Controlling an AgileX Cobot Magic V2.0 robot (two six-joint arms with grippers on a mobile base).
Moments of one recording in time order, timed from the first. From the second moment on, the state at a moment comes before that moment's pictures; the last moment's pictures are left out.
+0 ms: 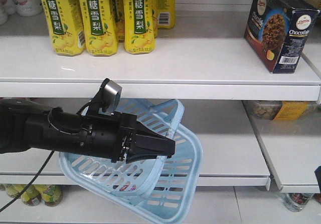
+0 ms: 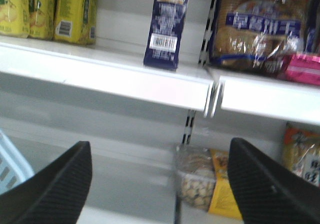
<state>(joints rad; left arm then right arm) -0.37 1.62 -0.91 -1.60 1.13 0.92 0.09 0.10 -0.02 -0.30 -0.11 0.14</state>
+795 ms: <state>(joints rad) -0.37 1.62 -0.91 -1.60 1.13 0.92 0.09 0.10 0.00 -0.09 -0.07 0.14</state>
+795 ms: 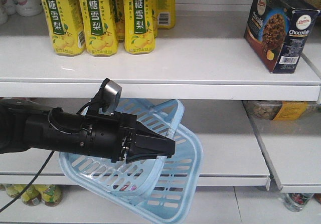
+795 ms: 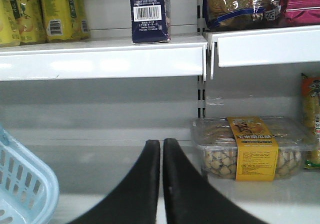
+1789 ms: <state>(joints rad) -0.37 1.31 -0.69 -1.58 1.17 0.94 0.09 0.10 0.00 -0.09 -0.07 0.14</state>
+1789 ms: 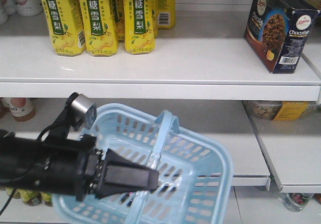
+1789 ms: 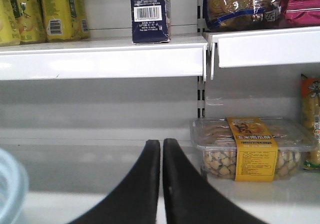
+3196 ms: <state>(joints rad) -0.15 0.12 0.03 0.08 0.13 -0.25 0.09 0.10 0.00 -0.09 -0.07 0.14</state>
